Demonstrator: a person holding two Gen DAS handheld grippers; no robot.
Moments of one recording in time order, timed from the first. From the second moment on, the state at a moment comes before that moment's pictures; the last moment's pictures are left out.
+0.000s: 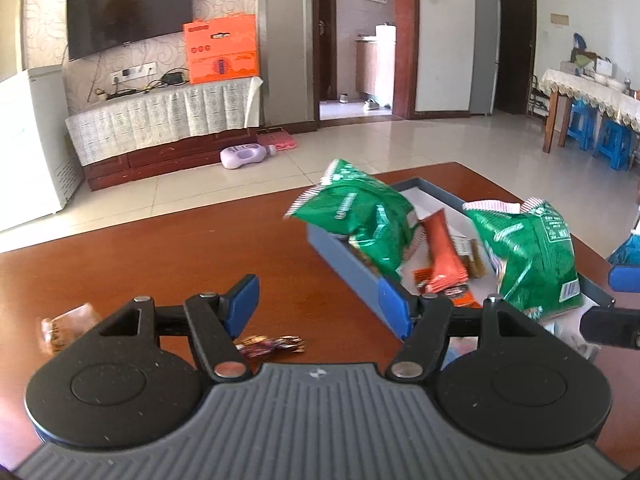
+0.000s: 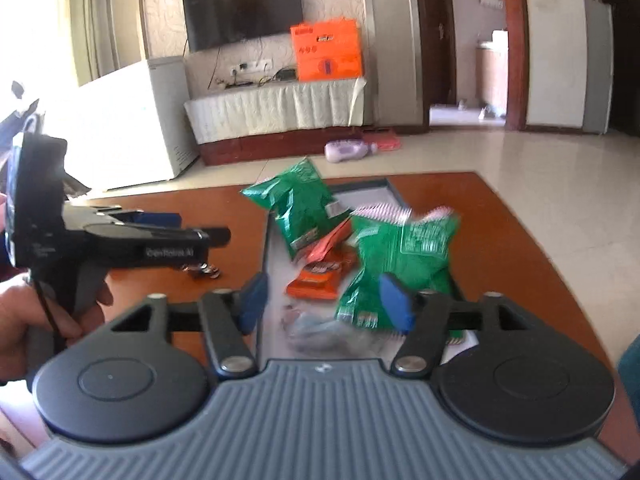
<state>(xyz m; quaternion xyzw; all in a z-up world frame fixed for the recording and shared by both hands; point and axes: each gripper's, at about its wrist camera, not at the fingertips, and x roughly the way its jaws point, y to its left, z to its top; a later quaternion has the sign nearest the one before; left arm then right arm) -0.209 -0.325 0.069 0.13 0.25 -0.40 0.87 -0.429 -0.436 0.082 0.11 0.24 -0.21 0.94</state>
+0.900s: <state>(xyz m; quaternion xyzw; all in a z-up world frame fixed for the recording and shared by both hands) -0.114 -0.131 0.039 0.10 0.27 -0.22 0.93 -0.302 -0.338 0.052 0.03 0.31 -0.07 0.95</state>
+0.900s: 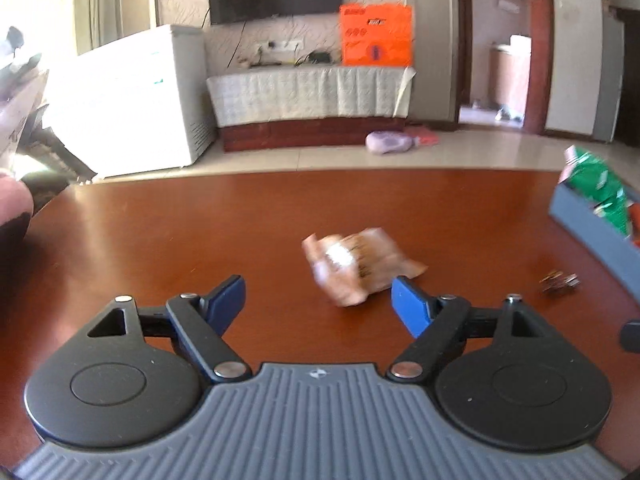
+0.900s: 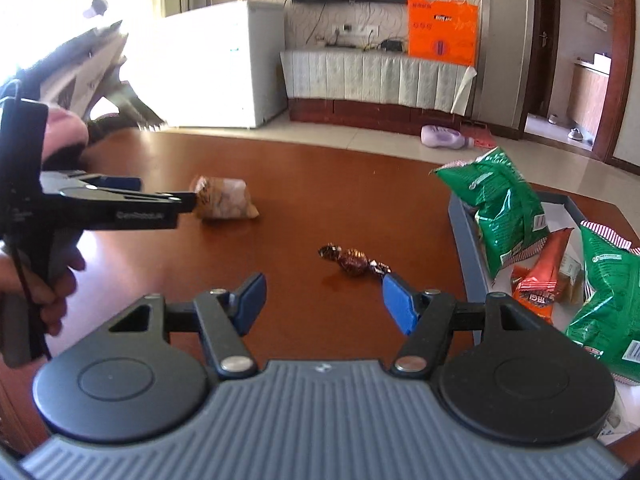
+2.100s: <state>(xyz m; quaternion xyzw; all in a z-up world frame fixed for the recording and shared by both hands) -0.021 -0.175 0.002 0.07 0.33 -0.30 0.89 -0.235 -0.353 0.021 -0.04 0.34 -0.07 0.94</state>
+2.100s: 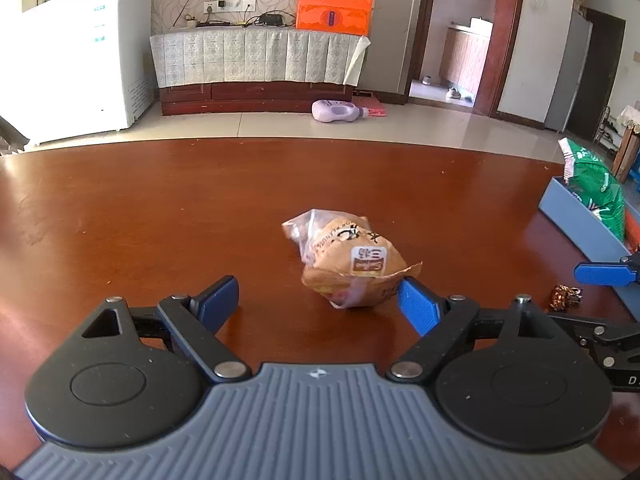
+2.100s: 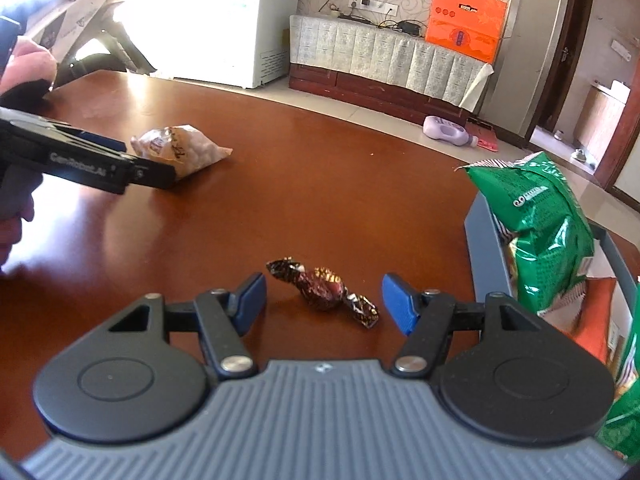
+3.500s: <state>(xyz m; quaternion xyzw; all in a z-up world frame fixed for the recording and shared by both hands) -0.087 -0.193 0.026 0.05 0.29 -0.31 0.90 -0.279 -0.345 0.057 -0.01 0.32 -0.01 0.95</state>
